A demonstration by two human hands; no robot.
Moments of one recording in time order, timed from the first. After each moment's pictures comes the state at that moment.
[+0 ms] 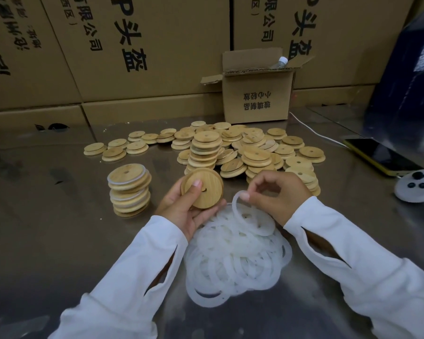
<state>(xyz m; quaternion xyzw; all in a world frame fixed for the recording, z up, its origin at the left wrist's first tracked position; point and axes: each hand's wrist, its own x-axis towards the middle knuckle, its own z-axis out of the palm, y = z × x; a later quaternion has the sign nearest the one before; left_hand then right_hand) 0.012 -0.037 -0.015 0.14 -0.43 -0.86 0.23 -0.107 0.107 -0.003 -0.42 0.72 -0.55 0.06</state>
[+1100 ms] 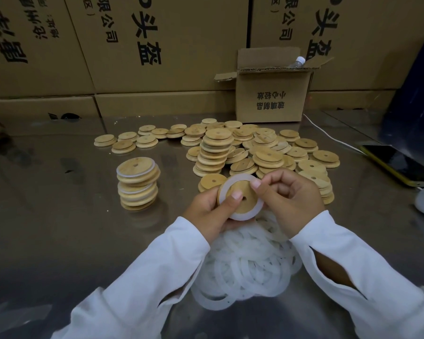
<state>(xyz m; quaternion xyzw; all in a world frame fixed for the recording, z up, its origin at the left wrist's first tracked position) 0.012 -0.009 -0.011 0.08 -0.63 -0.74 0.20 -0.084 0.098 -0.003 -0.32 0.65 -0.69 0.08</state>
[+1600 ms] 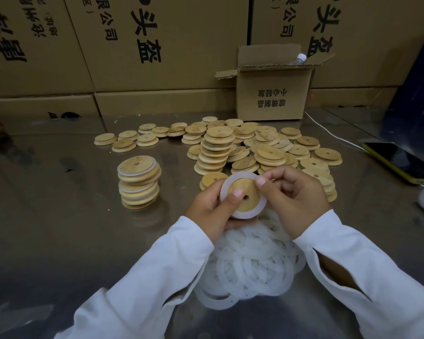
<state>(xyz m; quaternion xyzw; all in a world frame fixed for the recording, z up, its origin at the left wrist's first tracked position) 0.014 -0.007 -0.007 0.07 -0.66 -0.72 0.21 -0.082 0.101 0.000 -0.35 0.69 -0.63 0.02</state>
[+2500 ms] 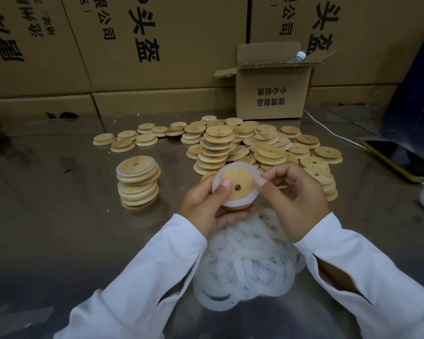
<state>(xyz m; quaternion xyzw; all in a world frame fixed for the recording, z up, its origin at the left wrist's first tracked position) 0.013 -0.014 -0.007 0.09 -0.57 -0.79 0.22 -0.080 0.098 -0.002 -0.36 0.67 -0.66 -0.01</state>
